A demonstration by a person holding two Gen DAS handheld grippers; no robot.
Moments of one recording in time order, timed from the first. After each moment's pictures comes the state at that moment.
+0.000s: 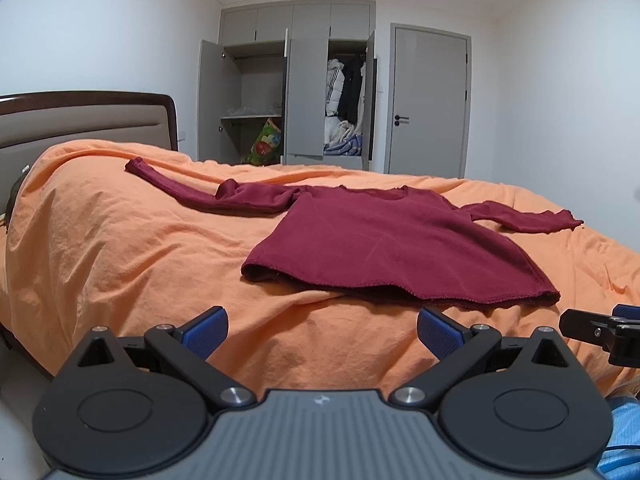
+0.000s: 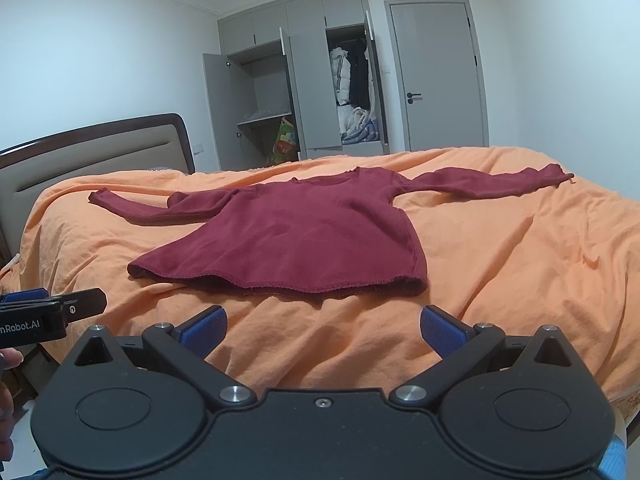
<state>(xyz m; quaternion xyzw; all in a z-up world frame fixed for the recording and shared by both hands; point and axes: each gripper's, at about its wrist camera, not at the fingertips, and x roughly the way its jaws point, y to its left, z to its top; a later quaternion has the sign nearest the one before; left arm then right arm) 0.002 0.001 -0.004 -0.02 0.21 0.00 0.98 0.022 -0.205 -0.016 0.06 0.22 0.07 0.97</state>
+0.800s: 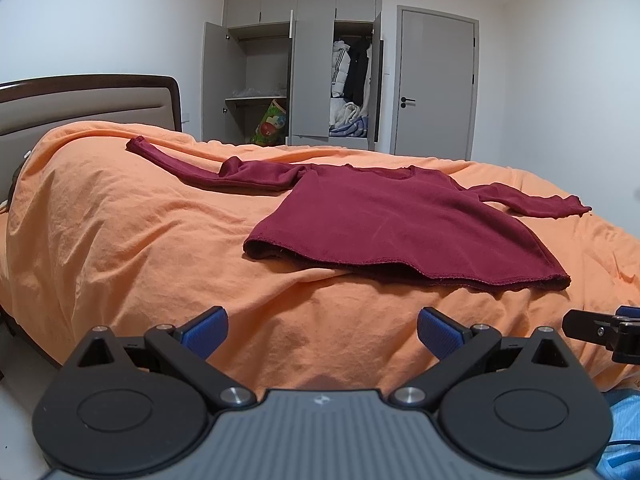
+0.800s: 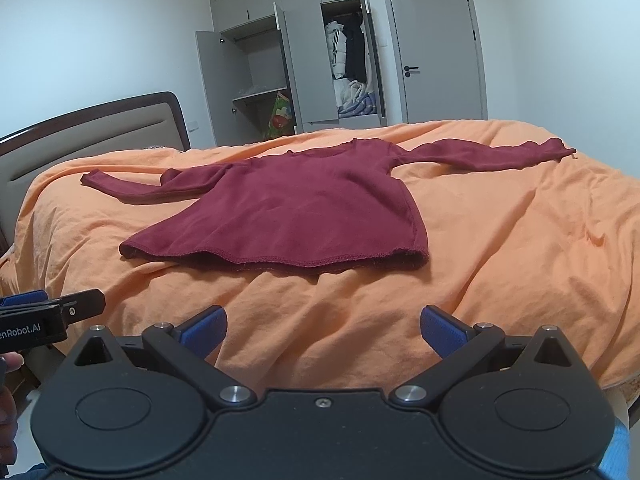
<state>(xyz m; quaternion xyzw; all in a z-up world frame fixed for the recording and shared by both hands) 0.011 0.002 -0.015 -0.02 0.23 0.01 0.97 0.033 -0.206 -0.022 0.06 0.26 0.07 0.96</state>
